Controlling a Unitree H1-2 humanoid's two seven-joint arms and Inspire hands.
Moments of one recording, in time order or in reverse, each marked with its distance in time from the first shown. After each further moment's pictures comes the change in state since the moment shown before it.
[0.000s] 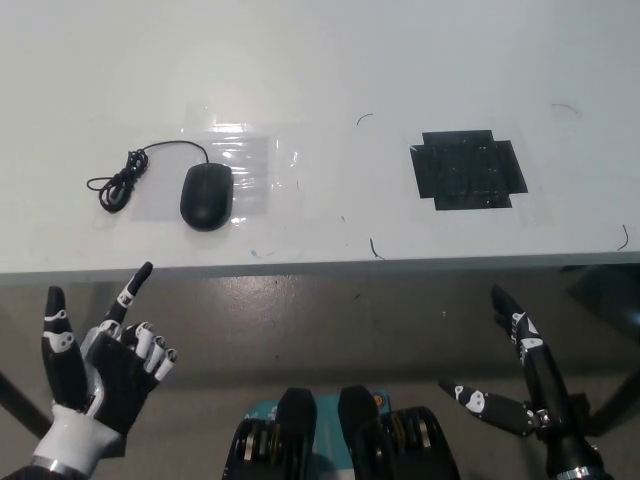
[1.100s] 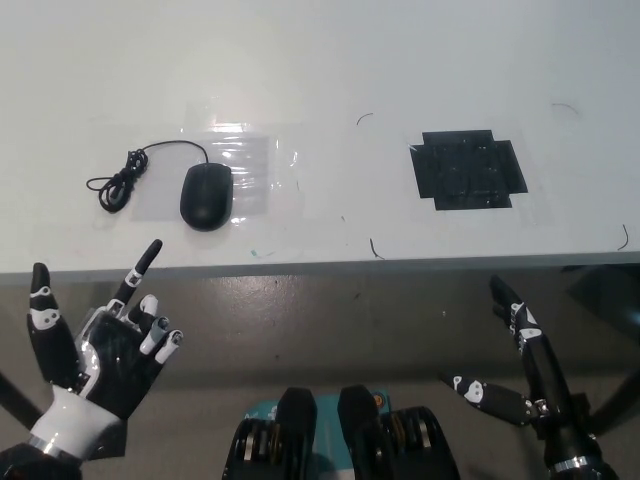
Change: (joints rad) left_arm -0.056 0.006 0.050 0.005 -0.273 0.169 -0.045; right_arm -0.028 0.000 -0.002 0.011 -0.003 -0.001 -0.005
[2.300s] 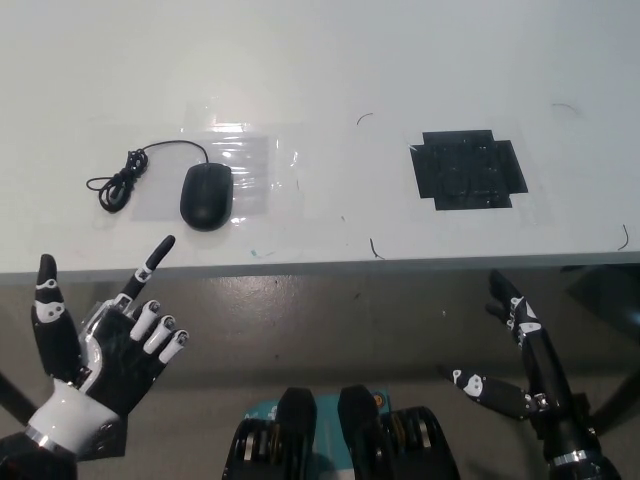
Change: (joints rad) left_arm -0.019 0.064 -0.048 0.020 -0.035 -0.002 -0.064; right_arm -0.014 0.000 -0.002 0.004 -0.001 0.000 -0.002
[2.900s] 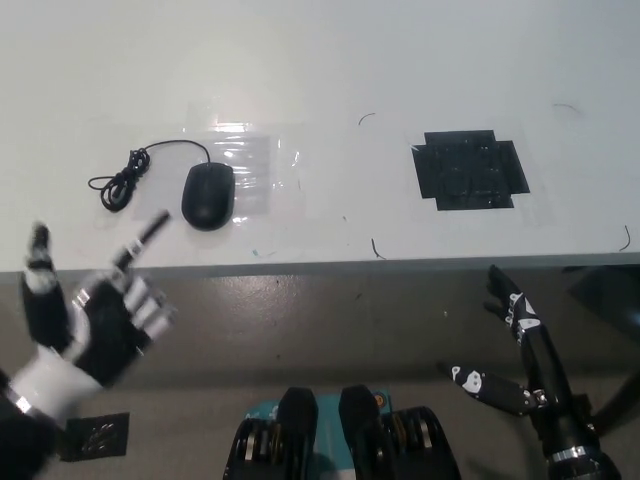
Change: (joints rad) left_arm -0.130 0.143 -0.016 0.055 0.018 0.005 -0.026; right_arm -0.009 0.000 0.000 0.005 0.000 -0.001 0.000
